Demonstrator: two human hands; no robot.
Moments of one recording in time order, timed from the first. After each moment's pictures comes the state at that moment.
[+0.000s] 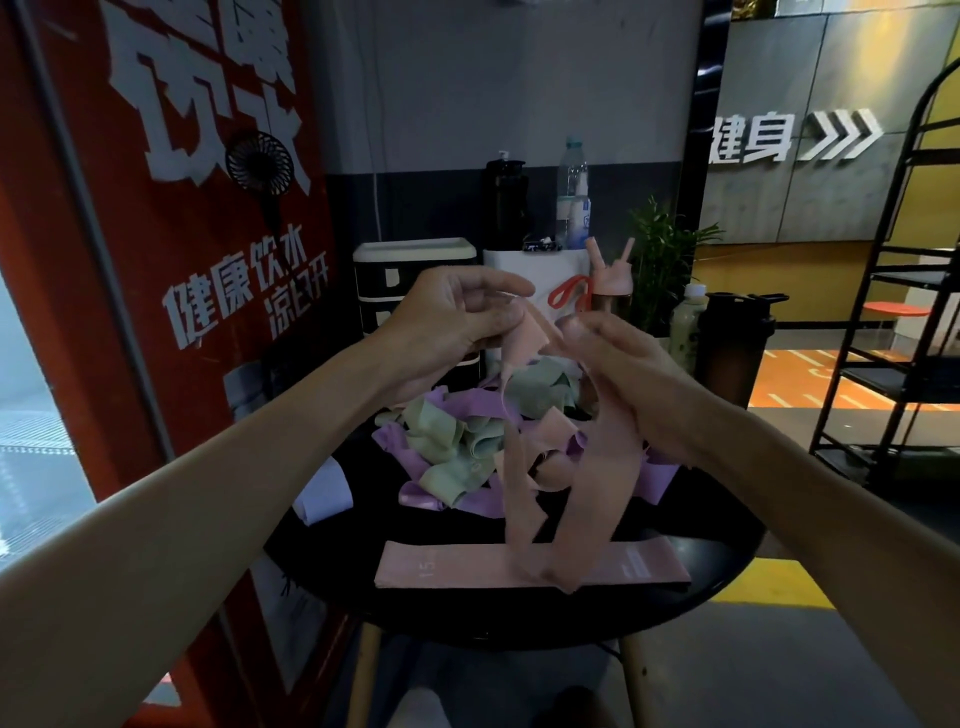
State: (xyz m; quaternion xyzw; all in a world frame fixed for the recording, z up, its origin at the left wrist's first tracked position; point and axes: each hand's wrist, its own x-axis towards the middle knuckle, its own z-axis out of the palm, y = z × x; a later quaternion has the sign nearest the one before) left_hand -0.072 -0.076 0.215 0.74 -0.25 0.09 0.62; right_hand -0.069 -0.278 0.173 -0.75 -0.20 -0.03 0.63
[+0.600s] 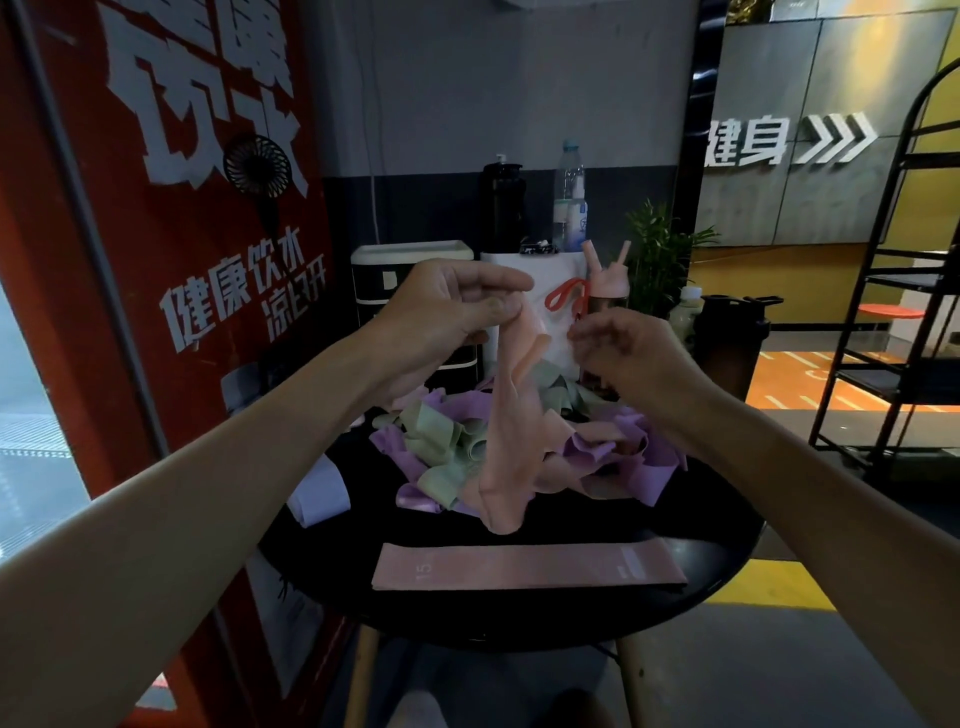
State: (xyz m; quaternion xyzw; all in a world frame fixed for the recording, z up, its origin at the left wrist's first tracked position) left_hand -0.074 -0.073 0.222 0.76 -0.24 0.11 0.60; right_hand -0.063 -0.280 0.180 -0.79 -0.16 -0.18 0.57
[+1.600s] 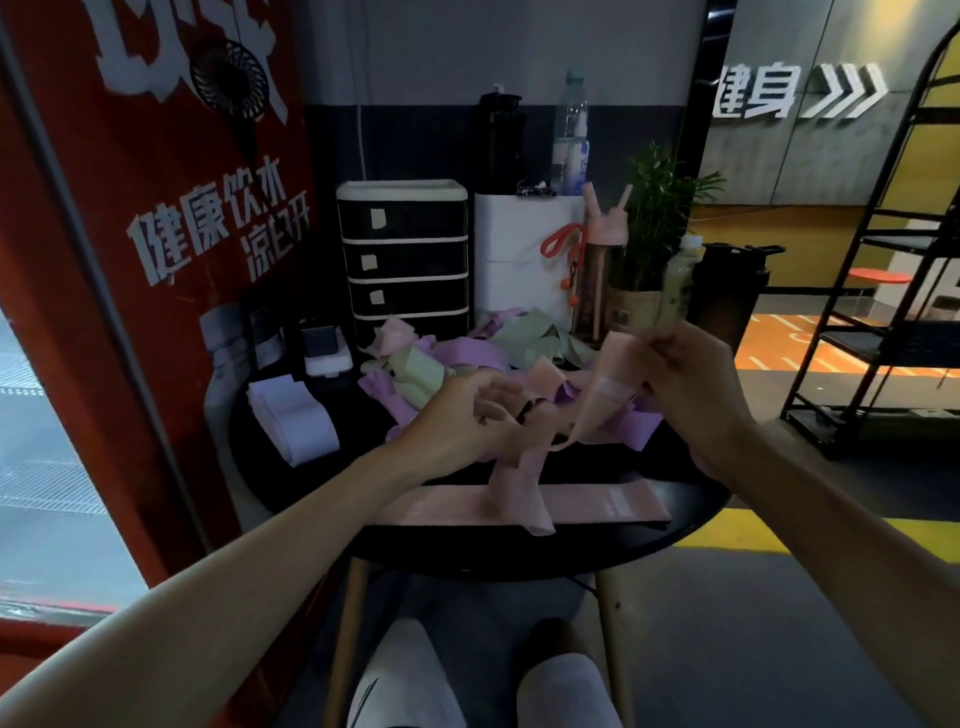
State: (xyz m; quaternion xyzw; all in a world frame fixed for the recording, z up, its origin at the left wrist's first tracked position) left_hand -0.068 -0.084 0.080 0.83 -0.19 0.03 0.52; right_hand -0.076 -0.315 0.112 -0.76 -0.09 -0.26 0.59
